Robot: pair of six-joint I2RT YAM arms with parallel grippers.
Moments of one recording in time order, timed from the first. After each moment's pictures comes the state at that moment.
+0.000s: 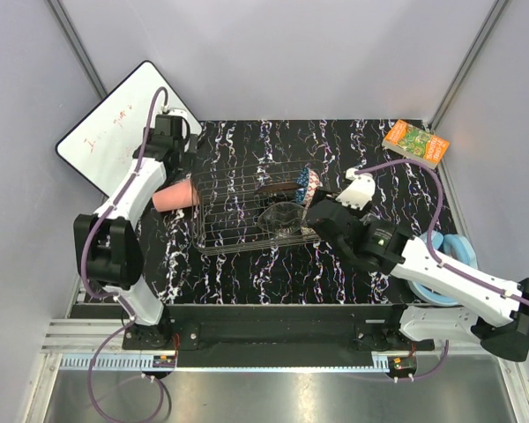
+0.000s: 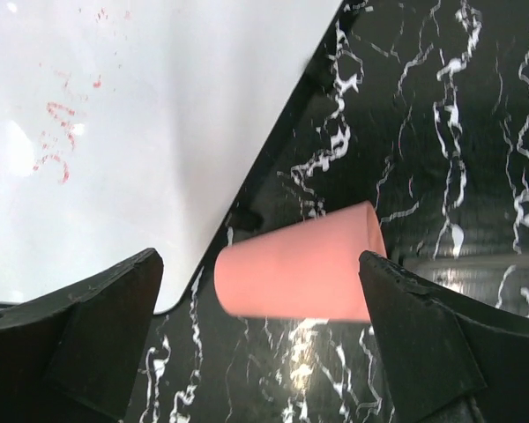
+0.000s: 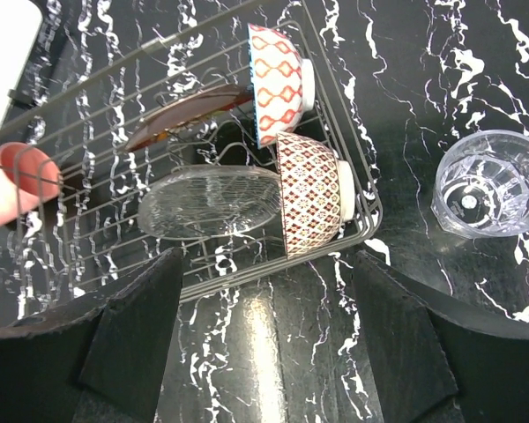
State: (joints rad) left arm -0.15 1.65 1.41 -0.50 -0.36 0.07; right arm 1.04 1.11 1.14 -0.77 0.85 0.98
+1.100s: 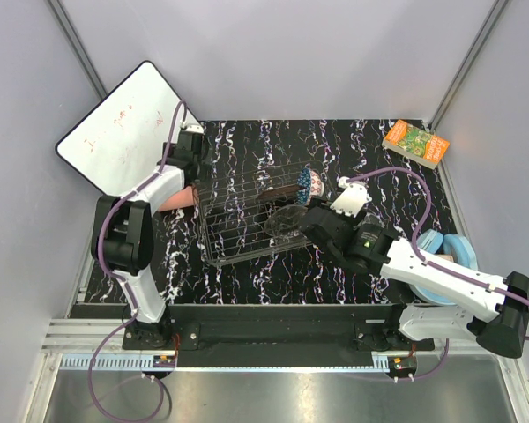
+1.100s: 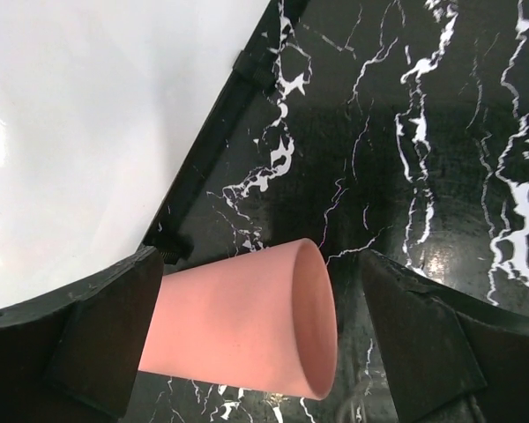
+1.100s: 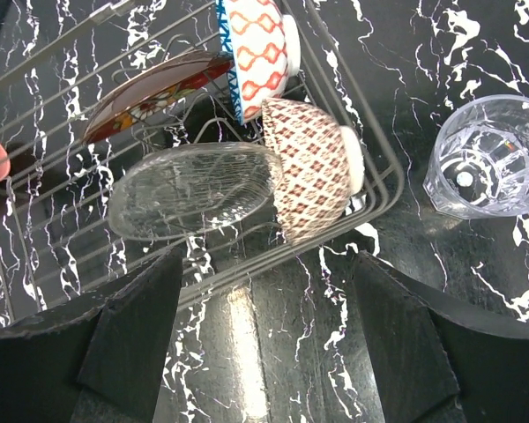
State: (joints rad) left arm -0.21 1.83 1.33 -0.29 -0.40 -0.02; right arm 1.04 1.17 1.05 -0.75 0.84 1.03
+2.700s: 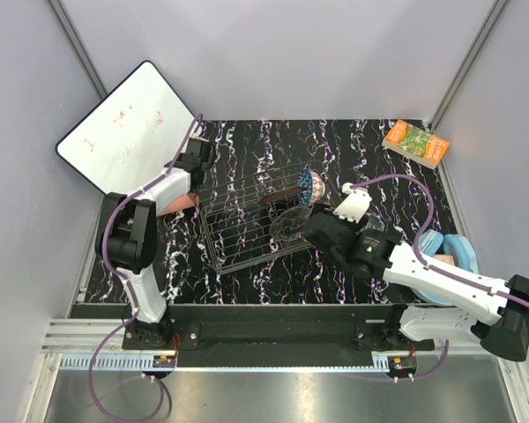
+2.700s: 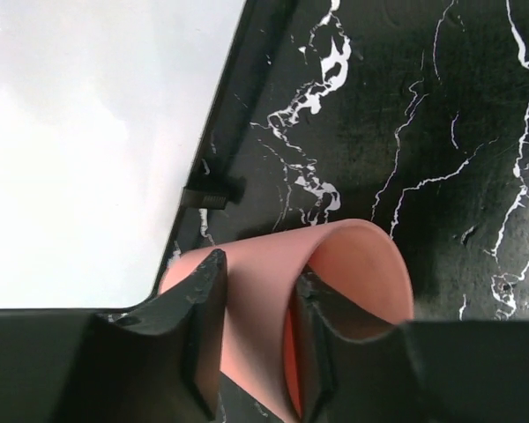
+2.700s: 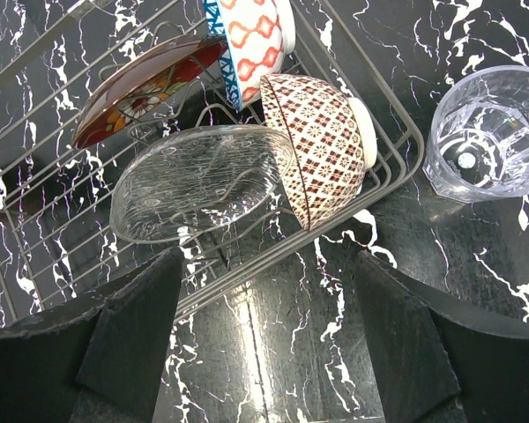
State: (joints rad) left arm -0.25 1.85 1.29 -0.38 -0.56 0.12; right arm 1.04 1.13 0.98 -0.73 0.82 1.07
